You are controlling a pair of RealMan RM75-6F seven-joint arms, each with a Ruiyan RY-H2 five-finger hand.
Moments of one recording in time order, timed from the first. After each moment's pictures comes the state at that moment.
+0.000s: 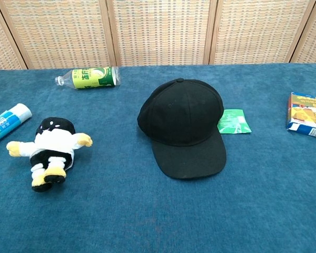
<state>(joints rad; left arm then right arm) -0.09 -1.15 -0.05 -1.62 1.49 1.49 0.10 0.08 -1.18 0.07 -1.57 -1.56 1.54 -0.05</state>
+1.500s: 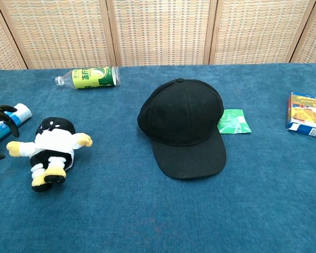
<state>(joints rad) -0.42 -1.36 -0.13 -1.57 1.04 0.99 0.29 0.07 -1.17 0.07 -1.56 -1.55 1.54 0.02</state>
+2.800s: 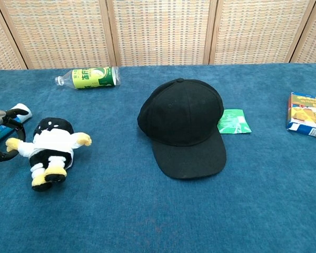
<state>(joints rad) -0.45 -1.49 -0.12 -1.46 1.01 1.06 0.34 0.07 -1.16 0.07 -1.56 -1.56 1.55 0.07</state>
